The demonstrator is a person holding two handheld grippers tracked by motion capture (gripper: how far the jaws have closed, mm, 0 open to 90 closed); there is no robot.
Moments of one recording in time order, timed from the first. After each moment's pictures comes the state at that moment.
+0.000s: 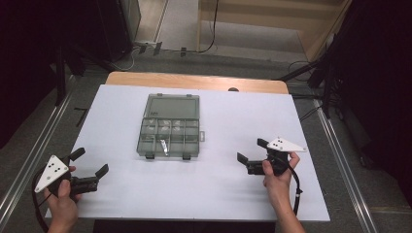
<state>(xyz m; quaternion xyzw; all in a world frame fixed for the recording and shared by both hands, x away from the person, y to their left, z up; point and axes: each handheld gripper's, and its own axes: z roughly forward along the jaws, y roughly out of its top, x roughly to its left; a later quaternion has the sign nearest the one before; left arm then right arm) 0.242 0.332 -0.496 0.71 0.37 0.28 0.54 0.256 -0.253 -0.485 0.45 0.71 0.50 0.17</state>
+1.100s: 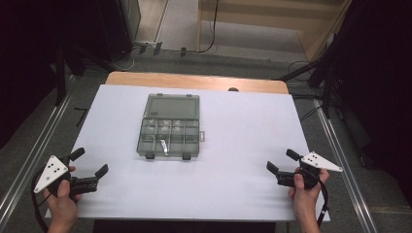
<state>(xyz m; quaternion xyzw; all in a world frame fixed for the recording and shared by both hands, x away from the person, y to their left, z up) 0.242 0.333 -0.495 0.70 0.37 0.28 0.54 0.217 -0.331 -0.508 0.49 0.67 0.52 0.21</state>
